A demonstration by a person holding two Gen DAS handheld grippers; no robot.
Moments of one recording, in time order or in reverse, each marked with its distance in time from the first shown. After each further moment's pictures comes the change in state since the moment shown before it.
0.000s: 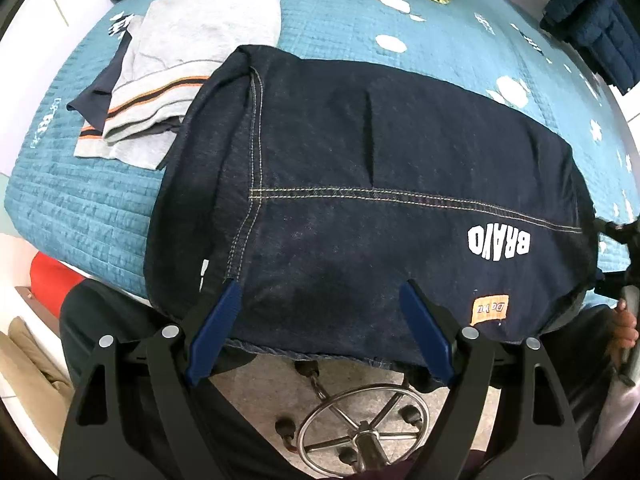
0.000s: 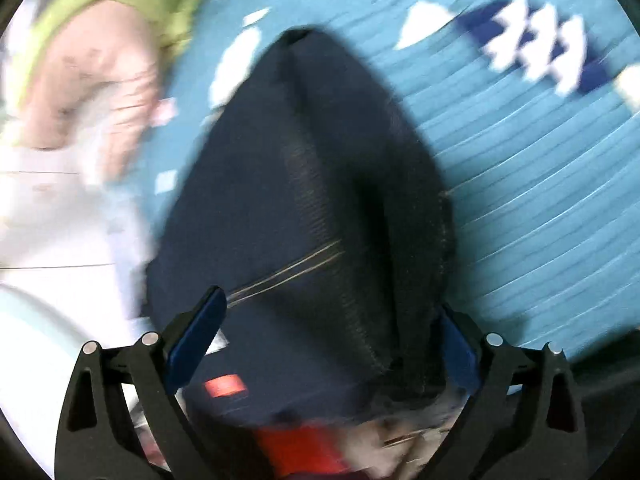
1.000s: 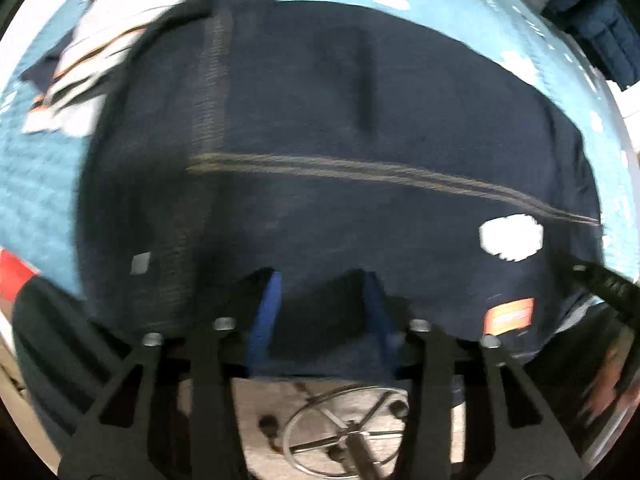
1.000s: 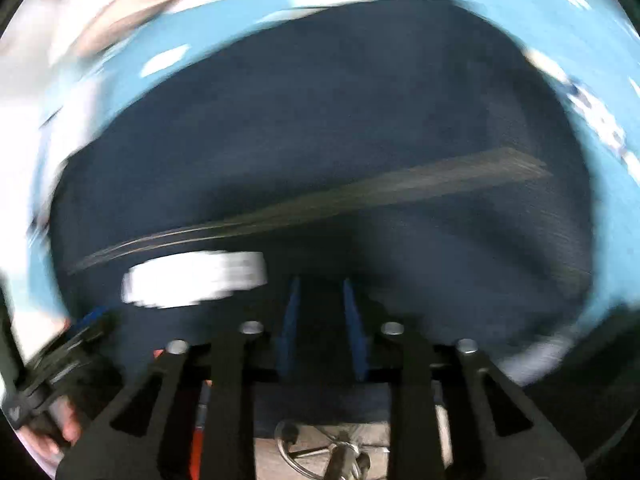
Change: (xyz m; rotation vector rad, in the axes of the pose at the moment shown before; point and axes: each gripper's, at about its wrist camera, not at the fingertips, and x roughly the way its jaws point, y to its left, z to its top) left arm 0.062 0.013 -0.005 -0.020 0.073 -0.049; right arm 0.065 0.075 -0.054 -0.213 -0.053 -0.512
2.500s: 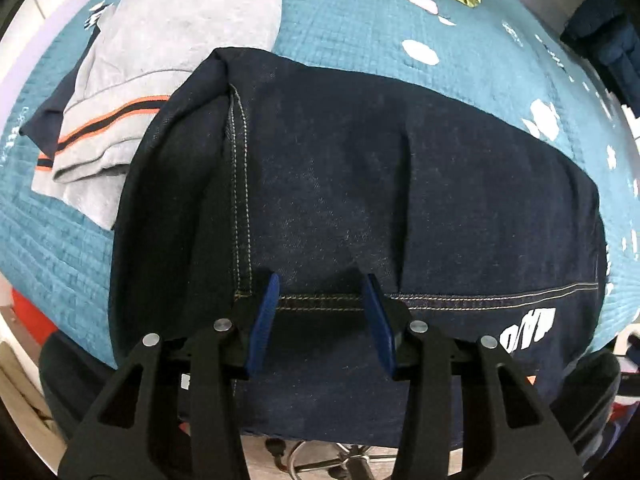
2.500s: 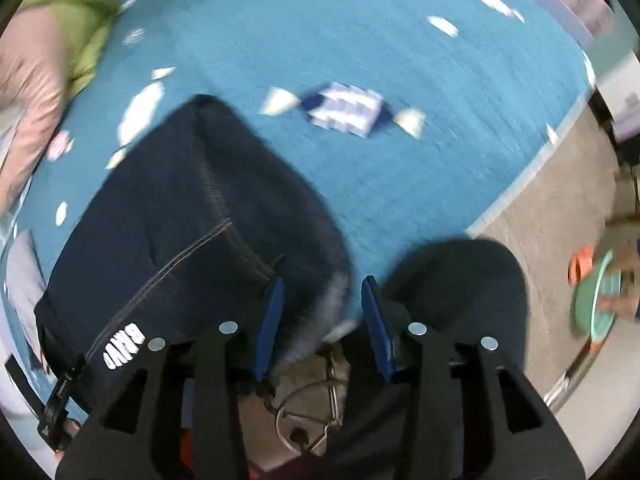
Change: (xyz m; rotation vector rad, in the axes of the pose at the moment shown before) left arm -0.007 -0.001 0.067 -0.029 -0.039 0.018; right arm -0.119 -0.100 -0.001 0.380 -0.068 -0.270
